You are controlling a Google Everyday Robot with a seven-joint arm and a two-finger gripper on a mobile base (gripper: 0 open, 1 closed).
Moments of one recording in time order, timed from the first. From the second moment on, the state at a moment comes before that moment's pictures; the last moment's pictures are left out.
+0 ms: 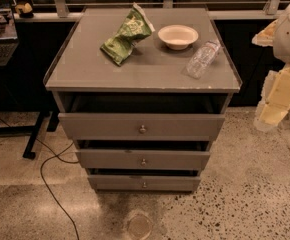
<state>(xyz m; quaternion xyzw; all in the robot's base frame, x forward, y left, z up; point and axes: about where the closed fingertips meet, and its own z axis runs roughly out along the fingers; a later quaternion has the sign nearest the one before) 0.438 -0.214 0.986 -0.60 0.78 -0.05 0.17</state>
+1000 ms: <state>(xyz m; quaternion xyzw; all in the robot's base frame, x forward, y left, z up) 0.430 -0.228 0.958 -0.55 0.80 -0.01 0.23</state>
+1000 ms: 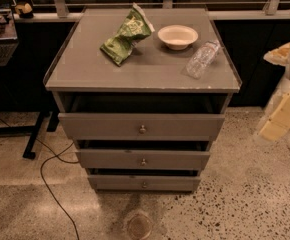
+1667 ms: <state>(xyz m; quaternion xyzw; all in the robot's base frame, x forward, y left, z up) 0.427 -0.247 0.885 -0.49 0.82 0.09 0.29</state>
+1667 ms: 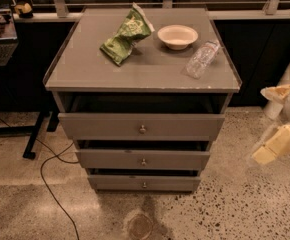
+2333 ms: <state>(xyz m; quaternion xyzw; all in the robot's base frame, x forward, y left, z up) 0.430 -0.250 0.851 -0.48 0.83 0.12 0.28</state>
